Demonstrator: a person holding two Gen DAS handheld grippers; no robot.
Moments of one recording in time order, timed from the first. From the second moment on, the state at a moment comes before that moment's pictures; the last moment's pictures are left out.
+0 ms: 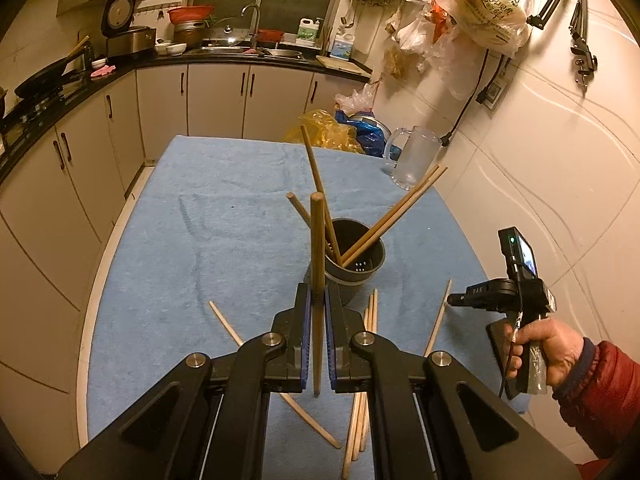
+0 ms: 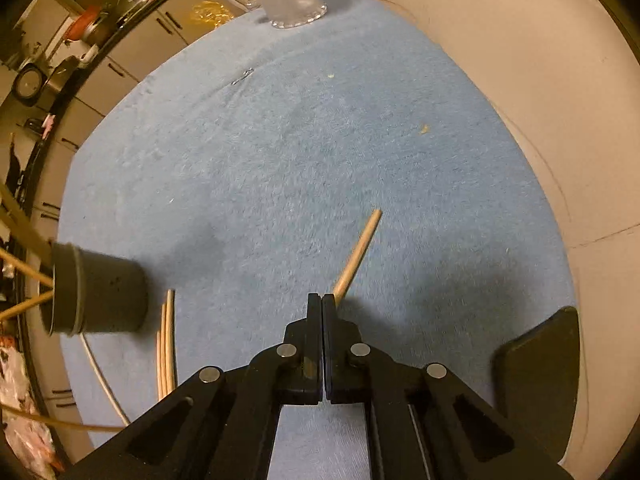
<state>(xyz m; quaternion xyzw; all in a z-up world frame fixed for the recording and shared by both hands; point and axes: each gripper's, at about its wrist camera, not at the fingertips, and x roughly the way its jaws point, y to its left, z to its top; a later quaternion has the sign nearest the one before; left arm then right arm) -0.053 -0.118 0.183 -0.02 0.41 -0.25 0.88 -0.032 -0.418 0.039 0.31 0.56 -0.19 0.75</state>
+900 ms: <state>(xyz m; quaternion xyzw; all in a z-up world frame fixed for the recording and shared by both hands) -0.051 -0.105 0.180 -0.02 0.41 -0.25 0.88 0.014 -0.392 0.024 0.28 0.58 -0.18 0.74</state>
